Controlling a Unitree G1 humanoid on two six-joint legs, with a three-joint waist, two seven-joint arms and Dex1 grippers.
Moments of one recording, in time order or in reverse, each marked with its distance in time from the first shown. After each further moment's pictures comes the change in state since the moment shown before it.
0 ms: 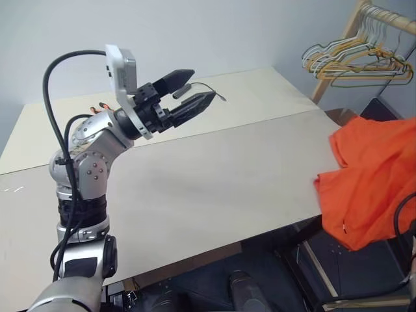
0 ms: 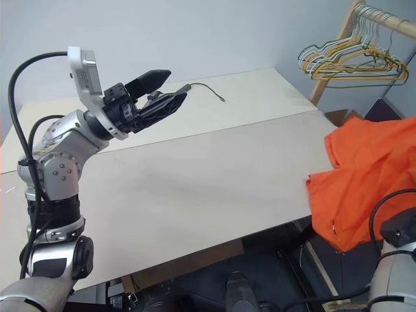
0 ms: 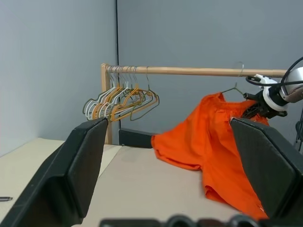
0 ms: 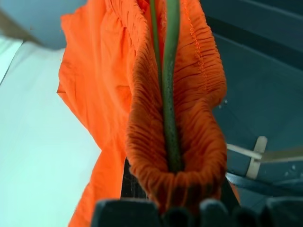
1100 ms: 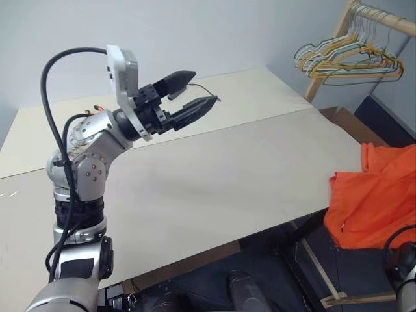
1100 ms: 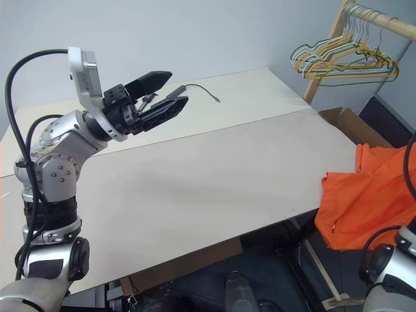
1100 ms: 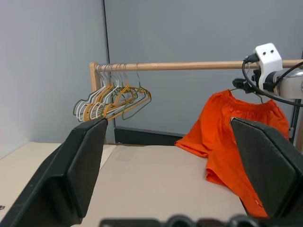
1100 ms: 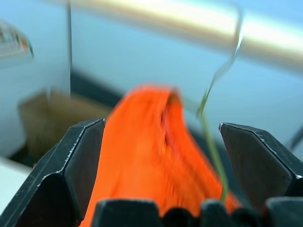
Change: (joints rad) left arm 0.010 0.025 -0.021 -0.022 0.000 -0.019 -0.010; right arm 0.382 0.142 0.363 -0.513 -0.283 -0.603 0.187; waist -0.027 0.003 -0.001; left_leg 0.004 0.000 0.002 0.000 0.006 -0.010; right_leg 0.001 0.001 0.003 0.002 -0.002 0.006
